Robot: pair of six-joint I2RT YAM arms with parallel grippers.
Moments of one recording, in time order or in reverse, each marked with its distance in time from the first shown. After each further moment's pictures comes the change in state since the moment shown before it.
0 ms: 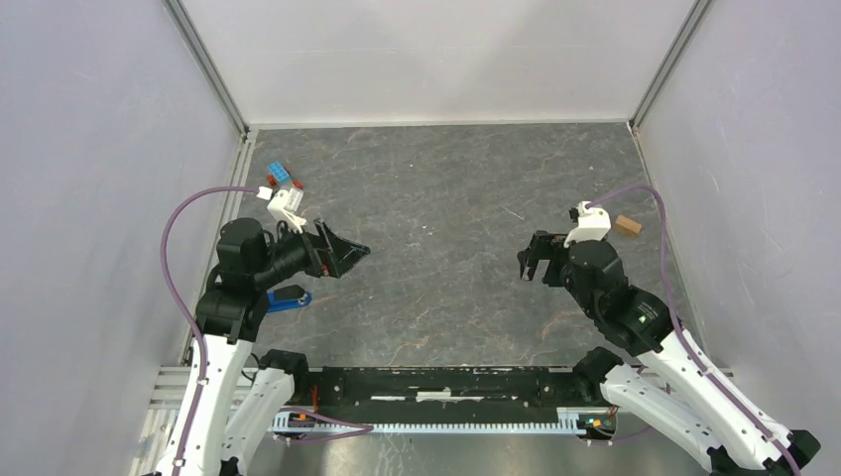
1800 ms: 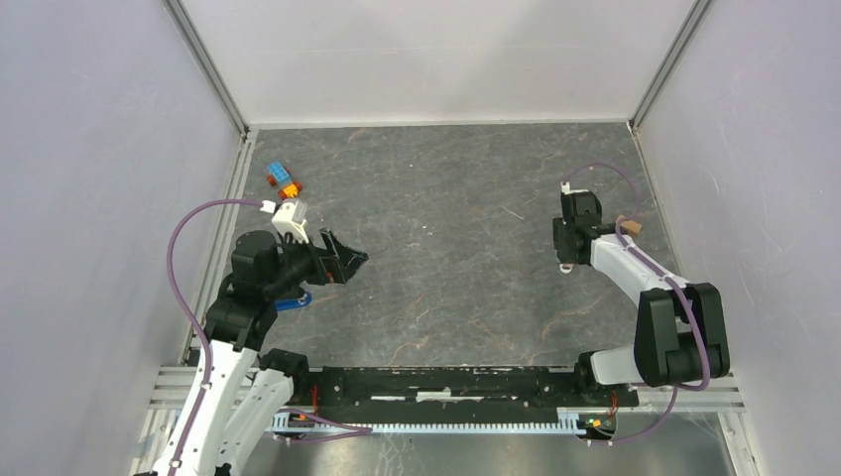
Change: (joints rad) left arm -0.076 -0.057 -0.116 0.010 -0.227 0.003; right arm -0.528 0.754 0.042 0.167 -0.103 -0.401
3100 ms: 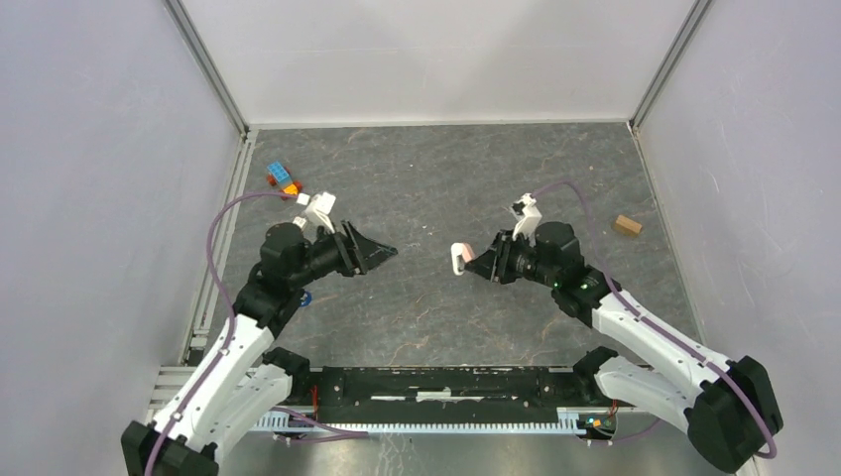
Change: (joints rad) left arm -0.126 0.121 -0.123 0.407 0.140 -0.299; right arm 0.426 -0.420 -0.210 0.393 -0.613 0.547
